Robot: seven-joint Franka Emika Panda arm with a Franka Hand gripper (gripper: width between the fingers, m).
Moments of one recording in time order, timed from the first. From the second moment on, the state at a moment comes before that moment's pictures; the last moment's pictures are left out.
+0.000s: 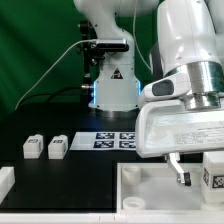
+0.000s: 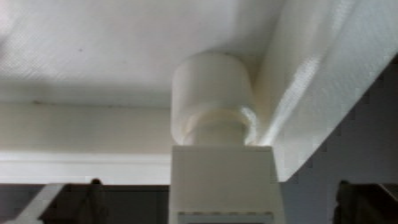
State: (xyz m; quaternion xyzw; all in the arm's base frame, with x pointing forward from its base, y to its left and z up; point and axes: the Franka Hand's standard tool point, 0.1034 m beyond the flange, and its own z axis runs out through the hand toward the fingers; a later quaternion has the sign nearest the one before) arm 0.617 0.118 0.057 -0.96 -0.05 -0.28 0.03
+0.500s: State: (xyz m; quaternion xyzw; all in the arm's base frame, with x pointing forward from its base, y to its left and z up) arm 0.624 0.117 0.086 -0.96 -0.05 -0.26 0.04
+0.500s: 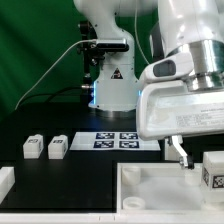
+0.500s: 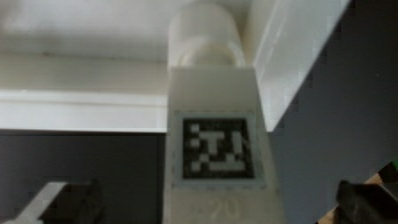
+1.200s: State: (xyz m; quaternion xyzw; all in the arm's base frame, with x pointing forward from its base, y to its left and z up) arm 0.625 0.115 0.086 -0.99 -0.07 0.05 0.07
